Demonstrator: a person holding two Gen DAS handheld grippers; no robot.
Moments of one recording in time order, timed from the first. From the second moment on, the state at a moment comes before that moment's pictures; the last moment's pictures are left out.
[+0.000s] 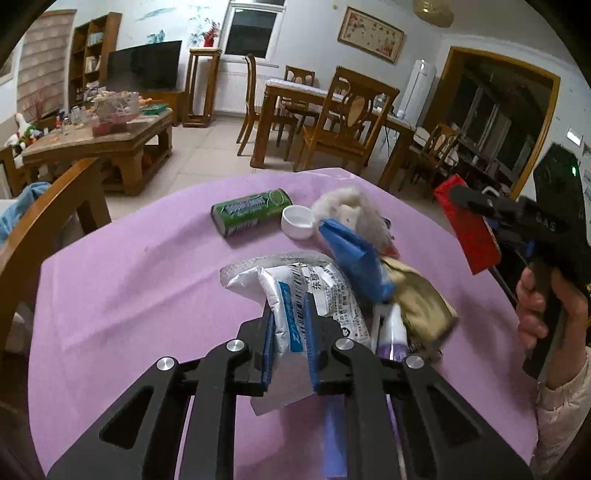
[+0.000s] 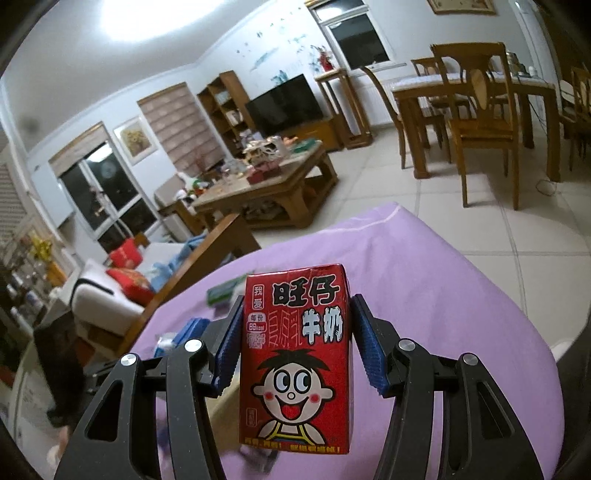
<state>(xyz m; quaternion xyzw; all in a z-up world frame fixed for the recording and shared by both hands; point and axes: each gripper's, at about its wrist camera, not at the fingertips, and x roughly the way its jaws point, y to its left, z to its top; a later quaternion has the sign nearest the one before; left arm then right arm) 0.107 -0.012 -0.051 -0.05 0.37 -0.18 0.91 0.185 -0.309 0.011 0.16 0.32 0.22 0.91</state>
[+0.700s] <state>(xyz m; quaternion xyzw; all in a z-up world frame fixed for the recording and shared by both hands) 0.046 -0.065 0.038 -0.08 0.26 -0.24 0.93 0.036 -0.431 0.066 0.18 0.22 0.19 0.94</state>
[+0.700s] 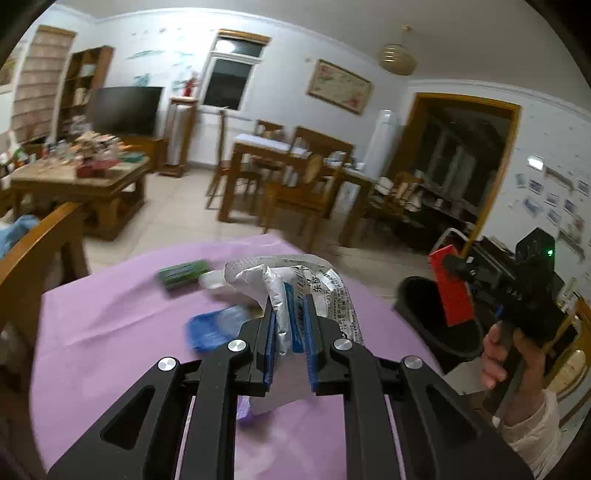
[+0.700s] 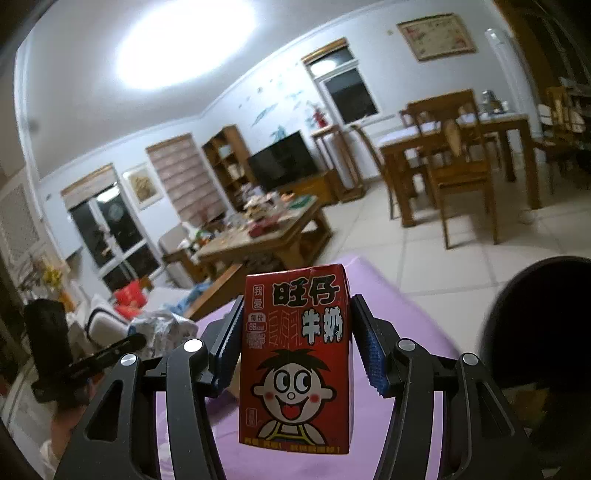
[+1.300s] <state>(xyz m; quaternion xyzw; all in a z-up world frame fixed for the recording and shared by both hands) 0.068 -0.297 0.031 -0.04 0.27 -0.43 0.86 -0.060 -0.658 0.046 0.26 0.15 0.04 0.95</state>
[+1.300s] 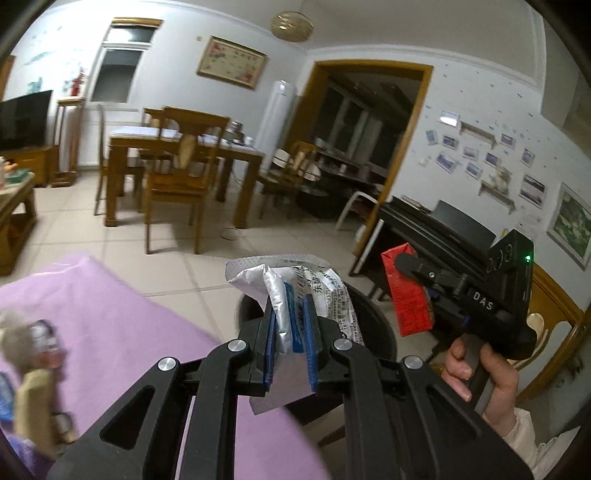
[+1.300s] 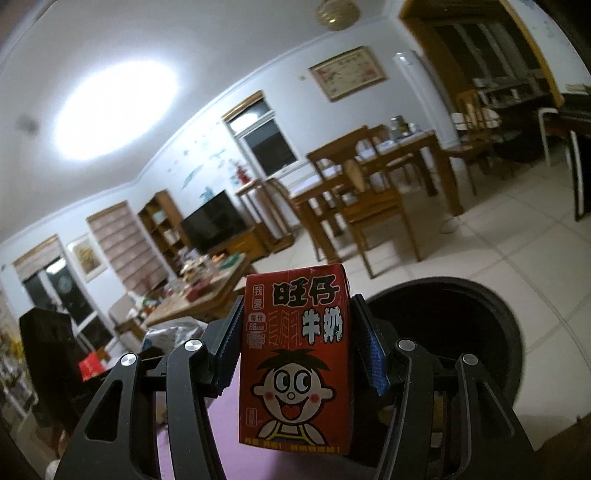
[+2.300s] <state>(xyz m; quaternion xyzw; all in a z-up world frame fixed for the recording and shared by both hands) 0.082 -0.403 -0.016 0.01 0.34 -0.45 0.83 -0.021 -0.712 -0.023 0.32 0.19 0.00 0.93</state>
